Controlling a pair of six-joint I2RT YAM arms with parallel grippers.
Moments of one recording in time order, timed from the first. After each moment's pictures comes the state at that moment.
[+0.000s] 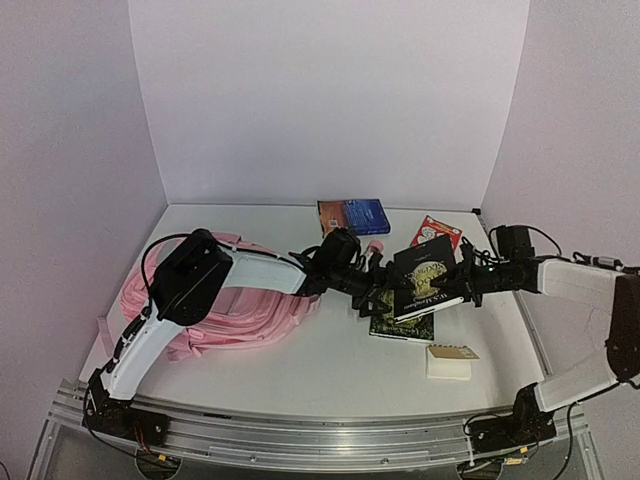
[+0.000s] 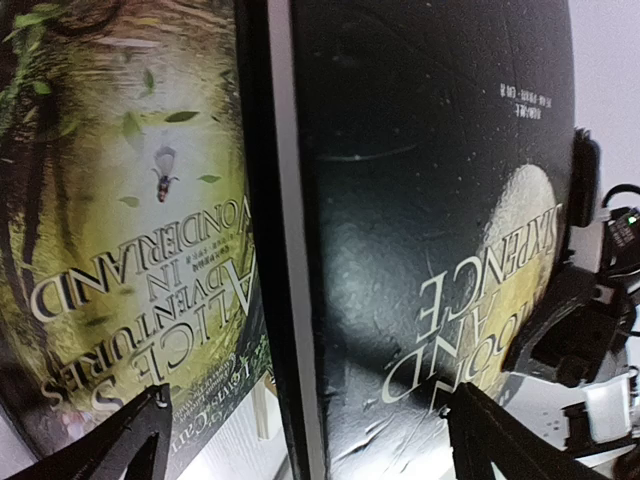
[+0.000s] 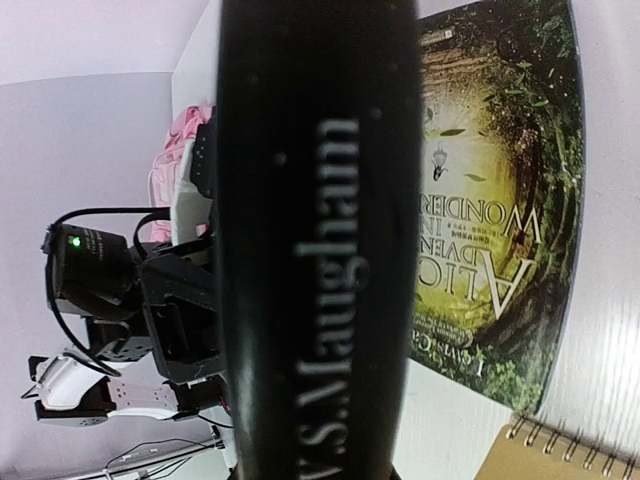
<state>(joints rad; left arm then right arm) -0.94 2.49 1.86 0.19 0.69 -1.23 0.11 1.35 0.73 -0.24 -0.81 0.74</state>
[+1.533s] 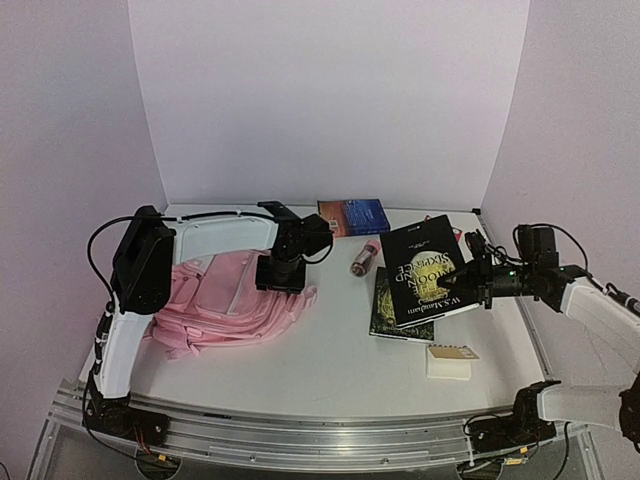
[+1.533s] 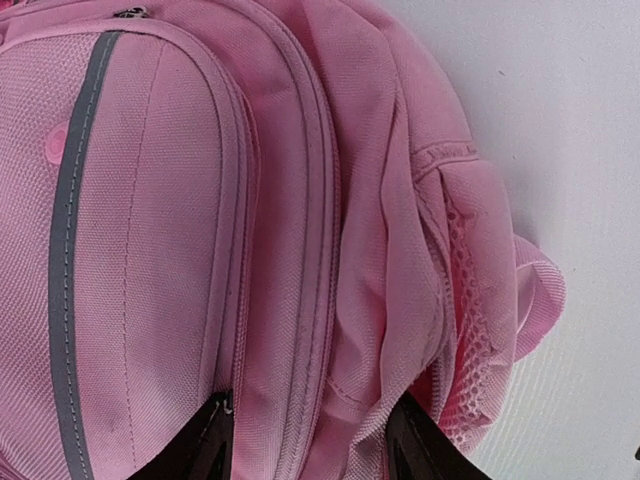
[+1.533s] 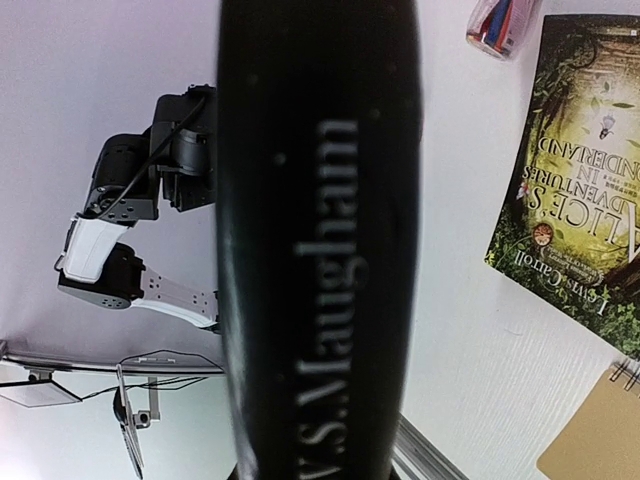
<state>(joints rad) -0.89 2.22 1.90 -1.13 -0.37 -0.88 0.13 1.03 0.67 -0.34 -1.03 0.66</state>
